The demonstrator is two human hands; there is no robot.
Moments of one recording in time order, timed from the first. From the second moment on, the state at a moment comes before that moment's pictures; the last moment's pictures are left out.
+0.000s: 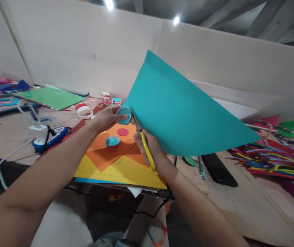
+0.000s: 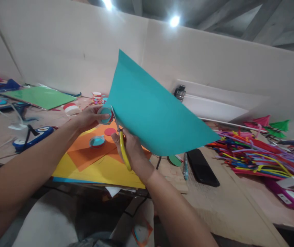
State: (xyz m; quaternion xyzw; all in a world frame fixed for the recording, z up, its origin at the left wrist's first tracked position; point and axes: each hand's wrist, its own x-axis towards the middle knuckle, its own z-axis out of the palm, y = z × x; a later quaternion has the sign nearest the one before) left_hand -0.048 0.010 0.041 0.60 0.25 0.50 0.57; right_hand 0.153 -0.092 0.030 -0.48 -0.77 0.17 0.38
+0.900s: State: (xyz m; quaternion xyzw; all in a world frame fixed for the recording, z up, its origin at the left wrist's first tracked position) left_hand -0.035 0.008 0.039 0.48 0.24 0.57 0.63; right_hand 0.154 -0.088 0.033 -0.54 -0.73 0.22 0.37
